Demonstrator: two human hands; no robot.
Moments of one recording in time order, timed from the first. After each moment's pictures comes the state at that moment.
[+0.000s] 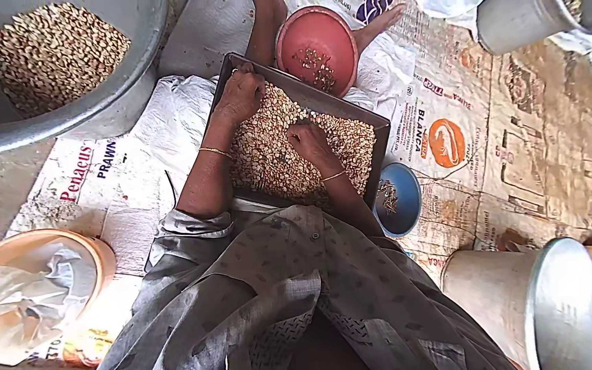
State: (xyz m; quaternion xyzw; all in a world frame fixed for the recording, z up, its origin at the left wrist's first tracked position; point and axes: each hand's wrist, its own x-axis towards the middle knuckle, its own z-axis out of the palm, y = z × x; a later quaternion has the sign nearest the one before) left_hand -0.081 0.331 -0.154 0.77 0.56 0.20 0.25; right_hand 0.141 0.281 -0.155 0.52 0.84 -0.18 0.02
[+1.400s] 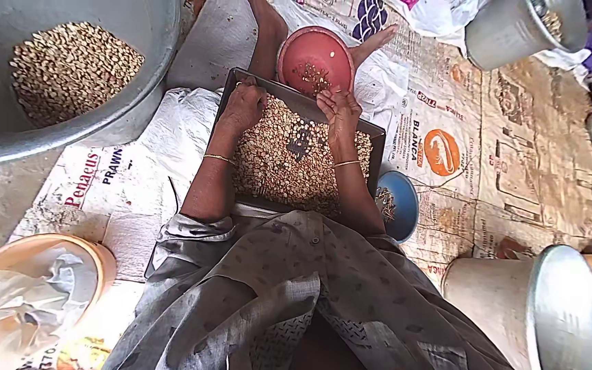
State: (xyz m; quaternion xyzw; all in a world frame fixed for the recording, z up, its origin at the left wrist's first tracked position) left_hand -0.083 0.332 -0.159 0.77 0.55 0.22 0.24; right_hand 0.157 0.331 -0.132 0.47 0.41 -0.48 -0.61
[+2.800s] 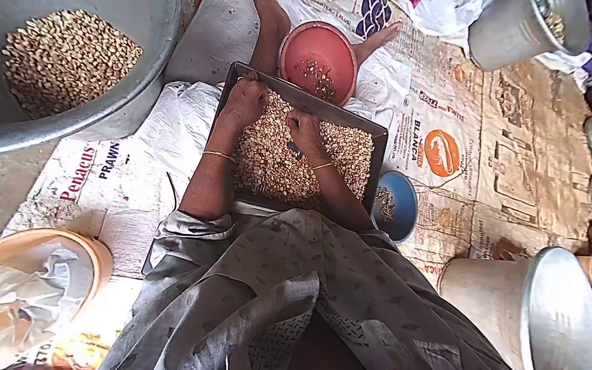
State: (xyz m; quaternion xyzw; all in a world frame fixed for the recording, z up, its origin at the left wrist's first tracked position) left_hand -0.083 0.333 -0.158 0.77 0.56 0.21 0.24; right_hand 0.121 0.317 -0.177 0.58 0.78 -0.16 -0.15
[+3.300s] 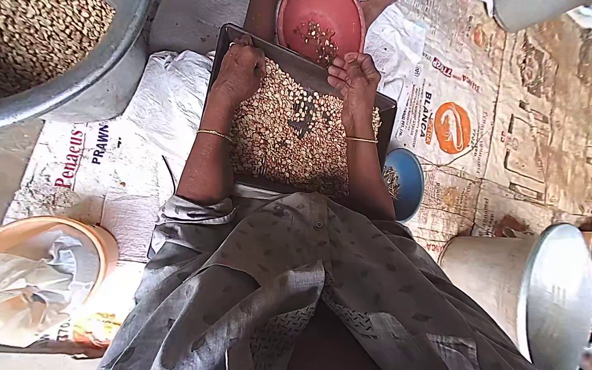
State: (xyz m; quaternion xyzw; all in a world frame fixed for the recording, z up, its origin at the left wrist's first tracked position) left_hand -0.084 0.333 -0.157 0.76 0.56 0.21 0.26; right_hand 0.173 0.323 -0.124 0.51 0.48 -0.46 -0.54
